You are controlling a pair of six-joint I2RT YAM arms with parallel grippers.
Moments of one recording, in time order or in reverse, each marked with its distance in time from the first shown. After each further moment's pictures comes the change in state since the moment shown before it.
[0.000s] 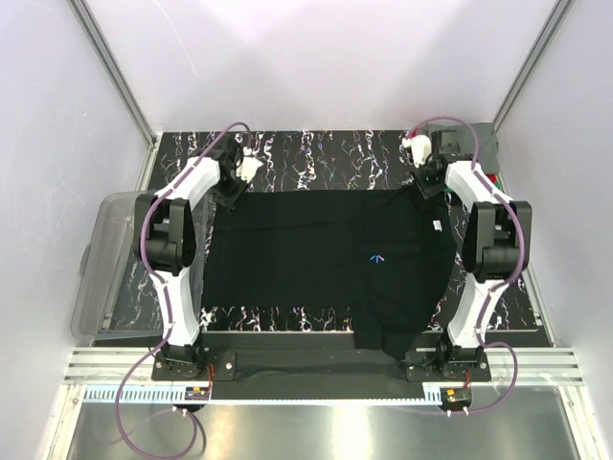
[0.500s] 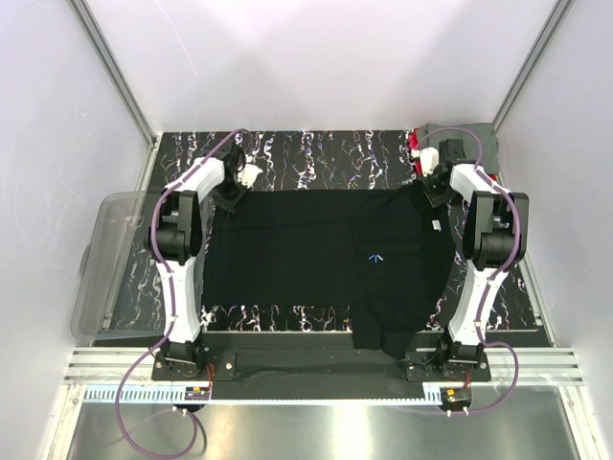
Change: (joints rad) left arm 0.013 0.148 0.068 -0.013 -0.048 0.009; right arm -0.078 0.149 0.016 0.008 0.006 -0.017
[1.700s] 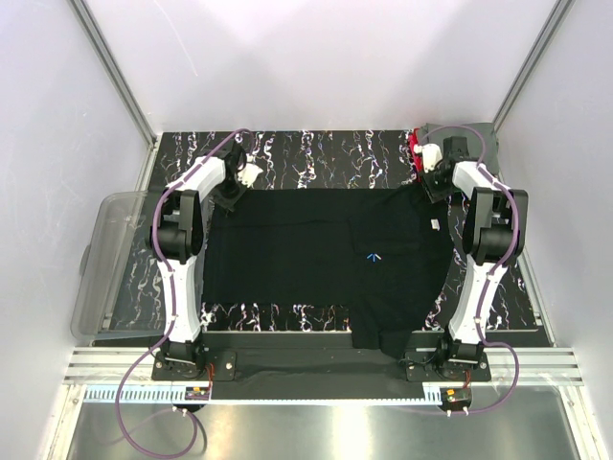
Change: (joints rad) left arm -0.001 0.021 0.029 -0.003 -0.039 0.024; right arm -0.026 0.071 0.072 0.015 -0.102 -0.004
